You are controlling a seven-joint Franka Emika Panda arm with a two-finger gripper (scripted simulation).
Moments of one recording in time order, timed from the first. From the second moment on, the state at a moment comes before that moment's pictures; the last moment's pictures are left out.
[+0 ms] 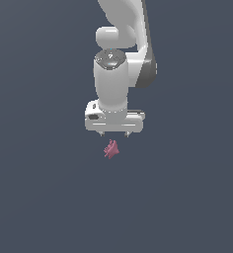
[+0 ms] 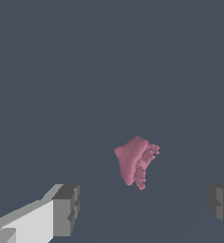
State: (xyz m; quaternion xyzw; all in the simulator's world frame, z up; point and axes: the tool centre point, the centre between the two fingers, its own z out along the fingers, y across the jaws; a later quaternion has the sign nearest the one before) arm 0.014 -0.007 0.193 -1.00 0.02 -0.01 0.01
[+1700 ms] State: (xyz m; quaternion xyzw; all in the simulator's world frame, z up) arm 0.009 -0.009 0.135 -0.99 0.15 -0.01 0.01
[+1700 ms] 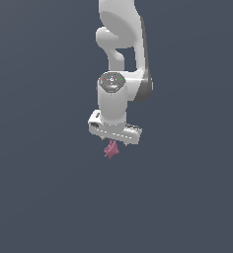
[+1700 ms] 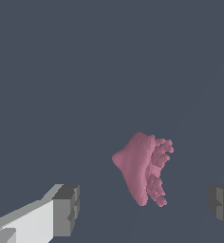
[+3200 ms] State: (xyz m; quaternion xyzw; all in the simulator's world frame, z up) arm 0.000 -0.017 0.055 -0.98 0.22 0.00 0.00
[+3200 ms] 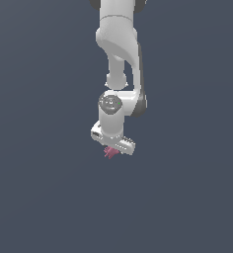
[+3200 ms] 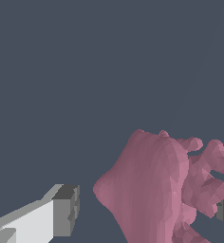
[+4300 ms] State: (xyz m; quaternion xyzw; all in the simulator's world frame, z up) arm 0.007 -0.042 0.082 -0.98 0.22 0.00 0.00
